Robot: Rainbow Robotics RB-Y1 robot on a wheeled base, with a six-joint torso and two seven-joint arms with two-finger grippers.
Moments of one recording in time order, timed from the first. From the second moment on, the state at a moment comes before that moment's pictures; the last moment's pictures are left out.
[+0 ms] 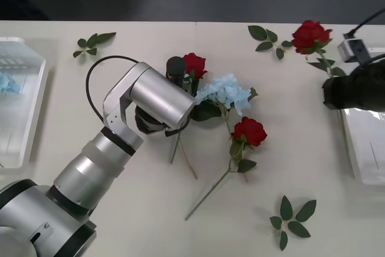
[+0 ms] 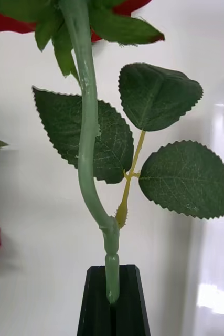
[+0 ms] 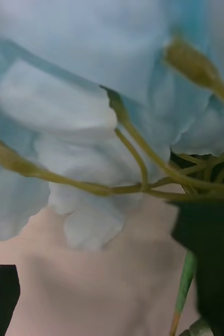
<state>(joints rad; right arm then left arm) -0.27 -0.81 0.01 -1.98 -0.72 1.44 1.29 -0.62 0.11 -0.44 -1.38 0.04 1.52 -0.64</state>
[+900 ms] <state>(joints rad) -0.19 -1.04 -0.13 -1.71 -0.69 1.39 1.29 -0.62 0.11 -0.51 -1.36 0.04 1.49 -0.66</state>
